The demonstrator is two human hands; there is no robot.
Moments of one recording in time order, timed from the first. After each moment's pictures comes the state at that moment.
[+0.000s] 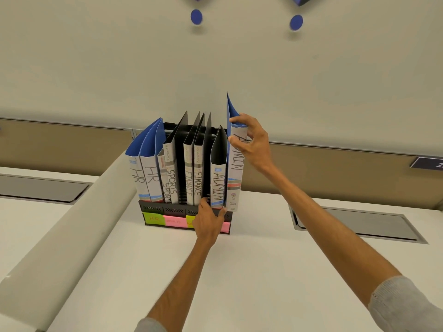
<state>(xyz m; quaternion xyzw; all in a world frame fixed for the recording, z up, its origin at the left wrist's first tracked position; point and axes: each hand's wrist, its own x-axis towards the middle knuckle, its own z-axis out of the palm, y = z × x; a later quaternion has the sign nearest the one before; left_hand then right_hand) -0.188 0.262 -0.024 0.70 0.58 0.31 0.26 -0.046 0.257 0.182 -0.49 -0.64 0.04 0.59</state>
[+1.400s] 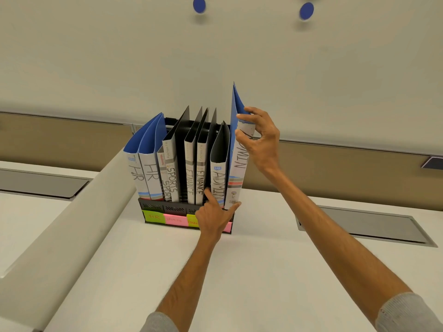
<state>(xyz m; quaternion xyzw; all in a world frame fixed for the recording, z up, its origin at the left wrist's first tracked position) -0.171 0.268 -0.010 0.73 0.62 0.26 0.10 -0.049 0.254 0.183 -0.49 -0.61 -0.04 0.62</state>
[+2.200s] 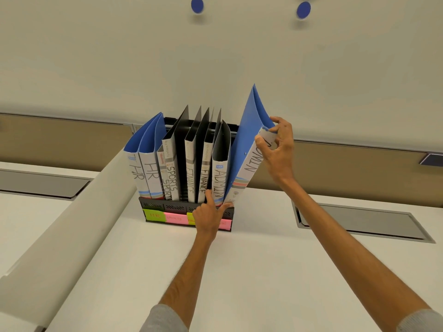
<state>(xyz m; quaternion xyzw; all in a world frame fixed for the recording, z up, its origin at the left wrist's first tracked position) -0.184 0.271 -0.015 0.76 0.61 0.21 0.06 -0.026 0.225 0.161 -0.53 -0.53 -0.01 0.66</state>
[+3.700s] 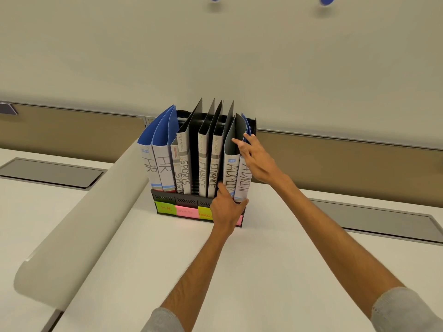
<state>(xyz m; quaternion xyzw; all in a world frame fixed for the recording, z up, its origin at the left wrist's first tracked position) -0.169 0.271 -0.012 0.71 0.58 0.32 0.24 -0.051 0.273 0.122 -0.68 -0.66 0.13 0.30</state>
